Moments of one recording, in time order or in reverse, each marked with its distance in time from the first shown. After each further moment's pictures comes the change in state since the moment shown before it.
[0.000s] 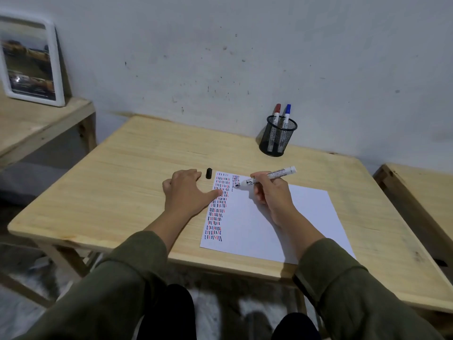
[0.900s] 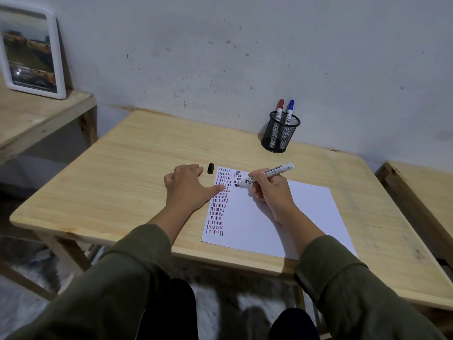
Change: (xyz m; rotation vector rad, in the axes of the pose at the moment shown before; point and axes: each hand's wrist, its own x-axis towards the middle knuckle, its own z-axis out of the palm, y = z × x) left_hand -0.001 0.001 -0.001 0.015 -0.017 -0.004; right_hand 0.000 0.008 0.000 -0.184 -0.028 -0.125
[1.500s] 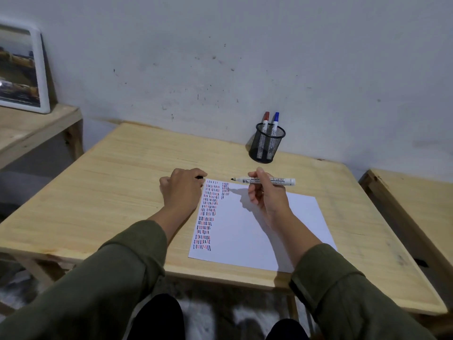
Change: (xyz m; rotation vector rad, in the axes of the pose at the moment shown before) left_hand 0.023 0.021 0.001 -0.089 0.123 0.001; right_hand 0.008 -0.013 -0.013 0.290 0.026 0.060
